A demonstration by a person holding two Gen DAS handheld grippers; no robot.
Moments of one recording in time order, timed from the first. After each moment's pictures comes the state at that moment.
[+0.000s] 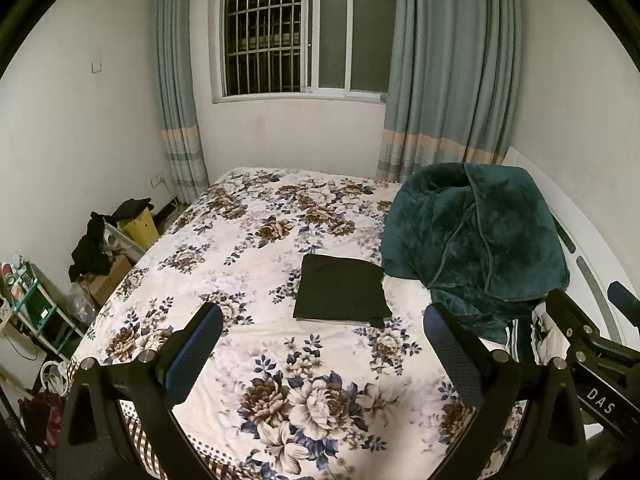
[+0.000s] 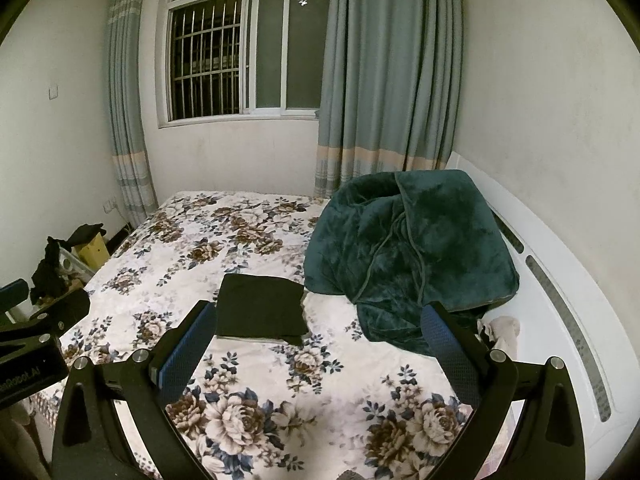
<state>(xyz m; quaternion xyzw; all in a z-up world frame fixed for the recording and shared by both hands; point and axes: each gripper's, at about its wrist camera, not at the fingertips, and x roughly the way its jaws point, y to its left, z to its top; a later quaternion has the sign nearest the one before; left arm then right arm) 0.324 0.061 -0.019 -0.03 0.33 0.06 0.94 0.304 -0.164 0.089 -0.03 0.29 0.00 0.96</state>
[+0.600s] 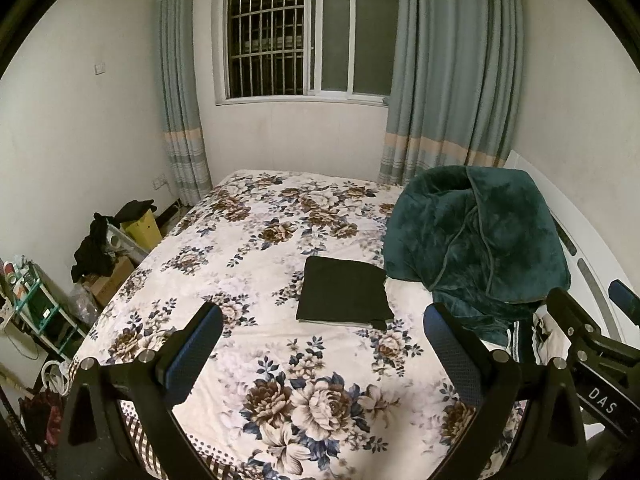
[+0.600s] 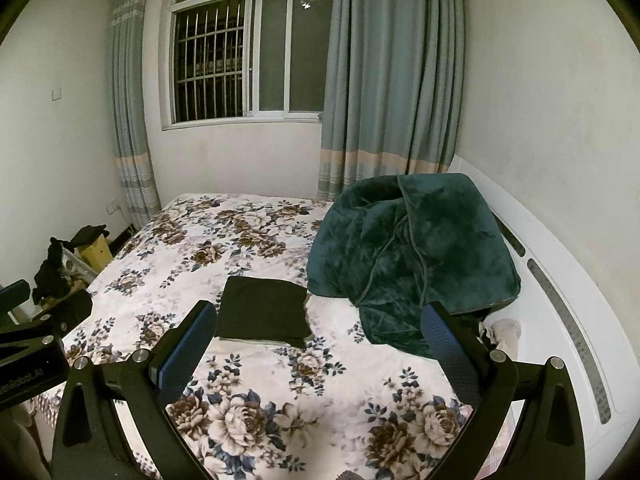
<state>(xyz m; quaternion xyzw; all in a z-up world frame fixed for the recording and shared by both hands) 0.325 0.060 -0.014 -0.03 0.33 0.06 0.94 0.310 -0.157 0.098 -0.03 0.29 0.00 0.96</state>
